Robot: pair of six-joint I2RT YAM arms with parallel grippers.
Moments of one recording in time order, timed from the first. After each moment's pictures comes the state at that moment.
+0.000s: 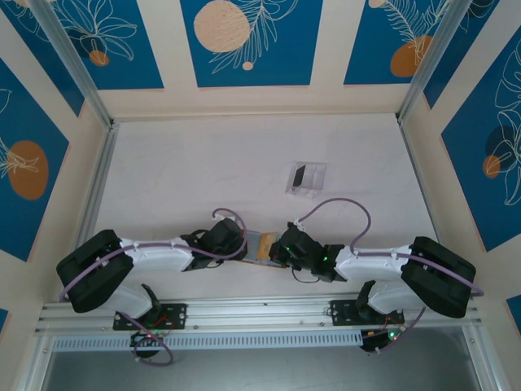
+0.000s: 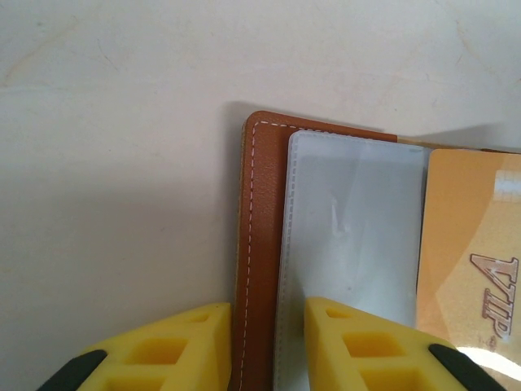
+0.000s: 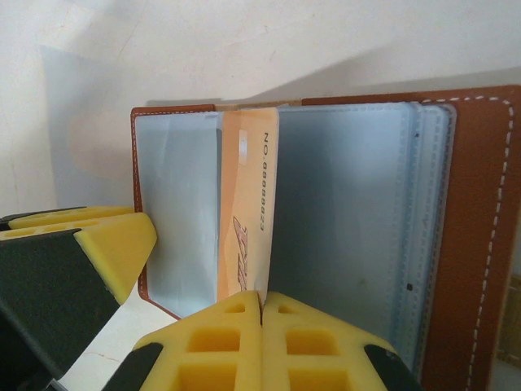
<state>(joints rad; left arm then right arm) -0.93 1.46 0.52 -0.02 -0.07 -0.86 1.02 1.29 0.38 0.11 0.09 1.23</state>
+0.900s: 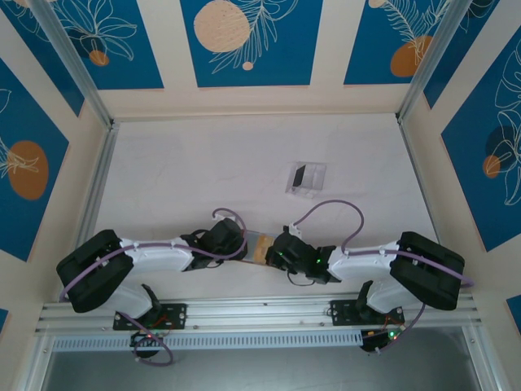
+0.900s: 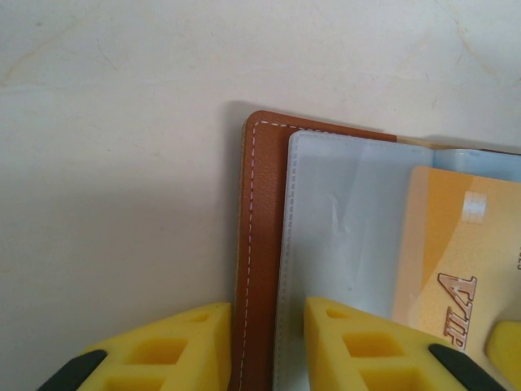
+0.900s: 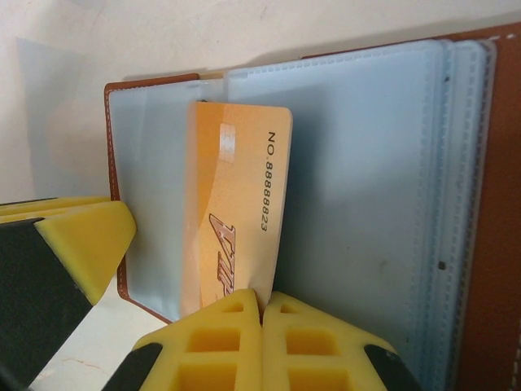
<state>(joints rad) -0.93 1.46 0.52 -0.02 -0.07 -0.86 1.08 1.37 0.41 0.12 0.14 1.27</state>
